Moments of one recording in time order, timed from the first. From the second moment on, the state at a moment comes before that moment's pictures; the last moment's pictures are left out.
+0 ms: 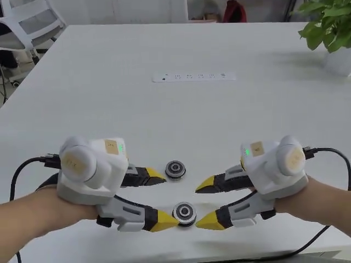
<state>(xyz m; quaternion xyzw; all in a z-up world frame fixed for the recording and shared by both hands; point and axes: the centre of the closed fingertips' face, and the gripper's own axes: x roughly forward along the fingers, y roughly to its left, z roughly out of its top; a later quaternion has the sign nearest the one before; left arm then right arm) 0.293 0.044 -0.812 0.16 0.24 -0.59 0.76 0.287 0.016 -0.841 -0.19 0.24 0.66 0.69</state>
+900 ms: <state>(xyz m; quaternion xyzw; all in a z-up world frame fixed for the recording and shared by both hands) 0.291 0.026 -0.835 0.17 0.27 -0.60 0.74 0.285 0.017 -0.855 -0.20 0.26 0.66 0.68</state>
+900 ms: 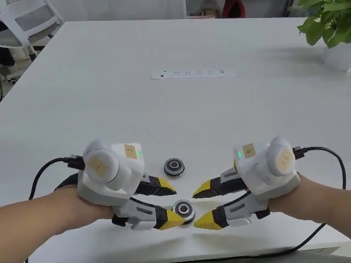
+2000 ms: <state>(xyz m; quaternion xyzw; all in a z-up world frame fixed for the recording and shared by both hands) 0.292 0.020 -0.849 0.22 0.25 -0.58 0.74 0.282 0.022 -0.858 -0.19 0.26 0.66 0.68</state>
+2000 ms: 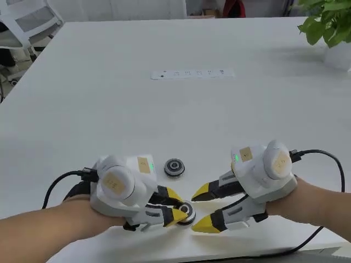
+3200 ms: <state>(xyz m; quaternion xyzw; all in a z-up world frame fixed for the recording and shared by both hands) 0.292 0.021 -0.849 0.21 0.25 -0.57 0.76 0.284 0.027 -0.863 -0.19 0.26 0.66 0.68</state>
